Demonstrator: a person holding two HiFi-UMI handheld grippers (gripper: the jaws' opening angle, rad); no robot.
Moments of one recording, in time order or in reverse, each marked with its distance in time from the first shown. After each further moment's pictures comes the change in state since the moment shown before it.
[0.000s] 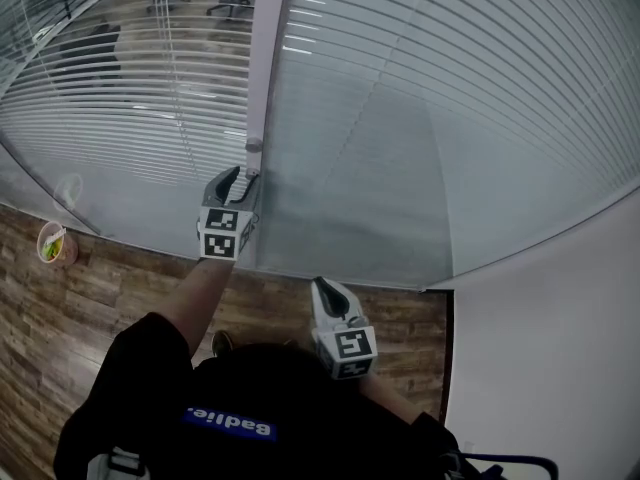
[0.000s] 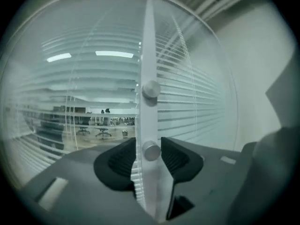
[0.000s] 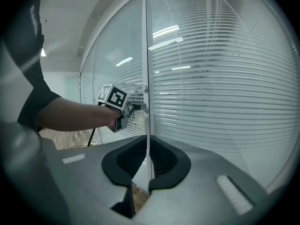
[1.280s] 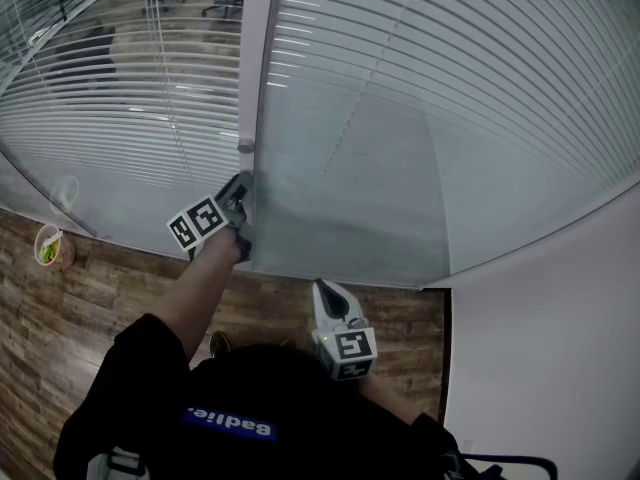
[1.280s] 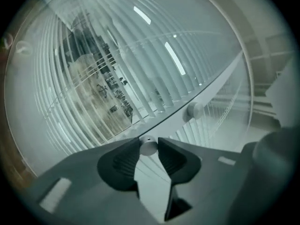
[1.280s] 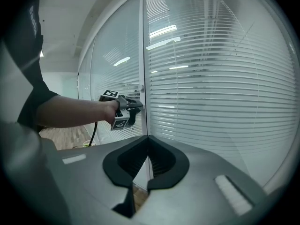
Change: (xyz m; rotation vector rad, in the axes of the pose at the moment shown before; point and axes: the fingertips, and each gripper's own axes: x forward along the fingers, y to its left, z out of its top) left arm 0.010 0.009 -0.020 -1.003 -0.087 -0.157; right arm -0.004 -0.008 -0.004 0.045 -0.001 -0.006
